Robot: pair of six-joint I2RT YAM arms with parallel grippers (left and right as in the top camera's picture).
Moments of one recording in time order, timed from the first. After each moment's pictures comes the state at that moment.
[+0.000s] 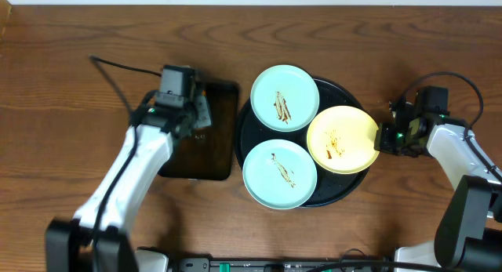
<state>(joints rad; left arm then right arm) -0.21 1.52 1.05 -0.62 -0.02 -0.39 -0.18 1.66 0.92 -0.62 -0.27 0.04</state>
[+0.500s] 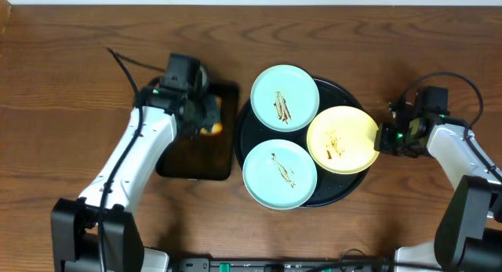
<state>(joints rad) -0.22 1.59 1.22 -0.79 0.19 -0.37 -0.18 1.66 0.92 -0.62 -0.27 0.04</state>
